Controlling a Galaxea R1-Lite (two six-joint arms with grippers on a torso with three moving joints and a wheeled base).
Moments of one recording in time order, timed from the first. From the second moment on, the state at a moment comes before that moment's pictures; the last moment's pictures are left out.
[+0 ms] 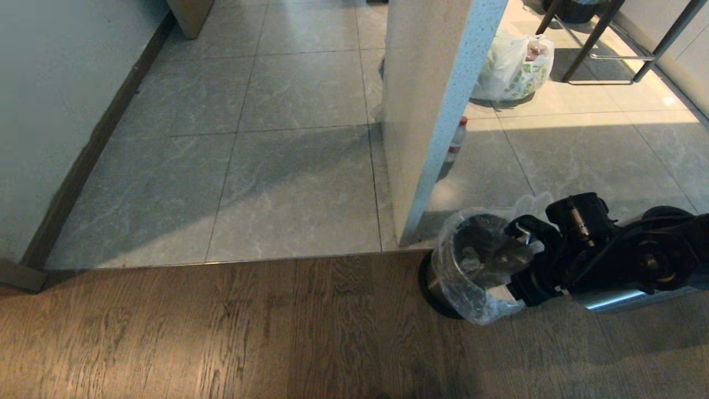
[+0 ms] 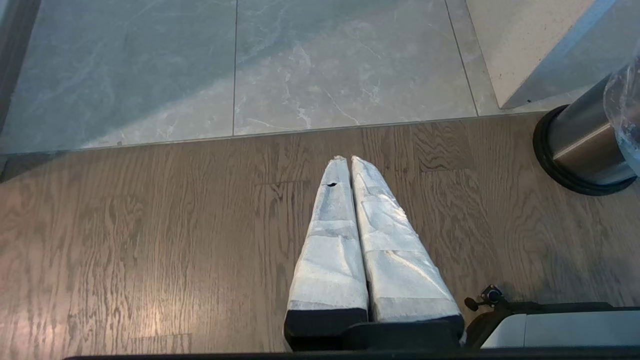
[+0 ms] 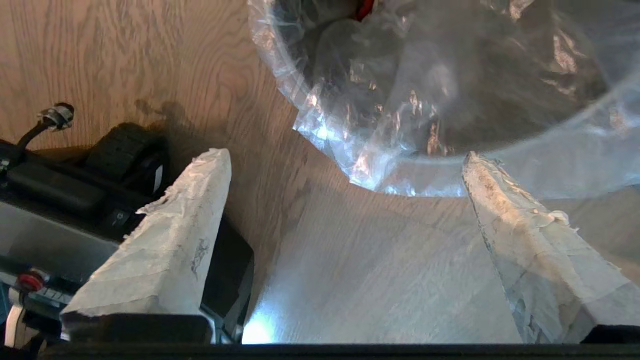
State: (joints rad) left arm 0.00 0.00 0.00 0.00 0.00 0.00; right arm 0.18 1.87 -0.86 -0.13 0.06 -0.26
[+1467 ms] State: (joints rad) left arm 0.00 0.00 0.00 0.00 0.00 0.00; right arm 0.18 2.12 -1.00 -0.28 0.03 -0.09
